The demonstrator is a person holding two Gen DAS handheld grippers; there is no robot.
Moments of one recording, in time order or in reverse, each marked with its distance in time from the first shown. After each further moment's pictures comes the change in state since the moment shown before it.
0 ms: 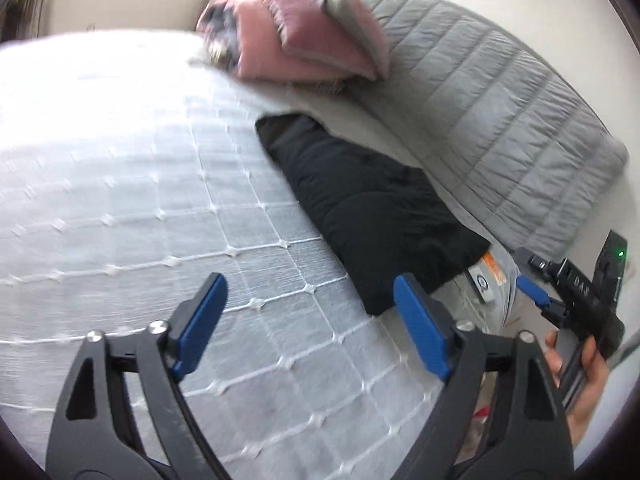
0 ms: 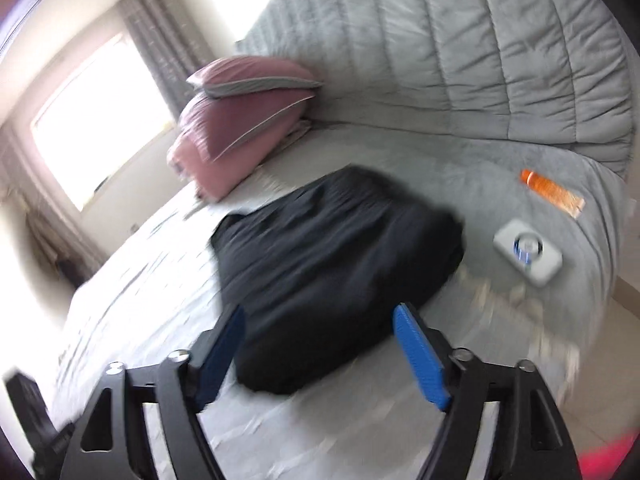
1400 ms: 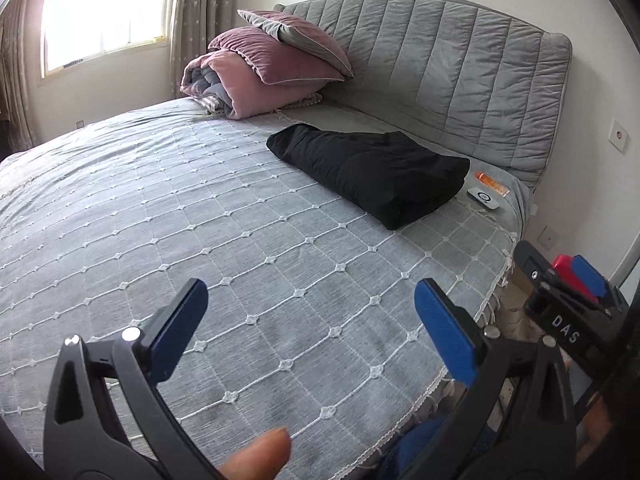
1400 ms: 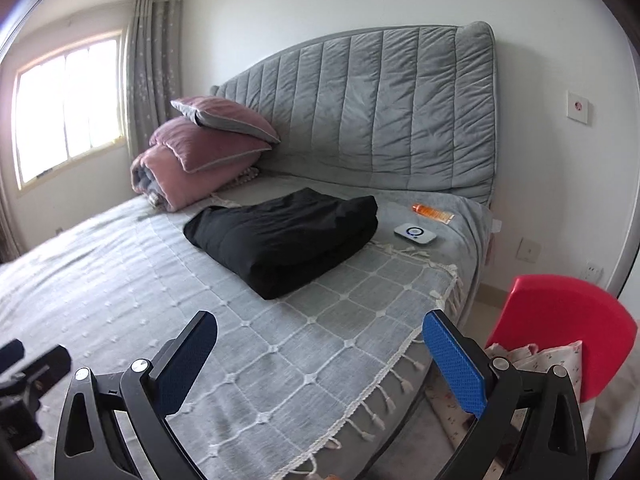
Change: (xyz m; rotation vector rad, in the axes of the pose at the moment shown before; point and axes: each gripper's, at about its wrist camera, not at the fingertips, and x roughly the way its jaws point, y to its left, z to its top) left arm -0.108 0.002 -0.072 0.303 -0.055 0.091; right arm -0.147 0.111 -0.195 -0.122 -0.292 -0.413
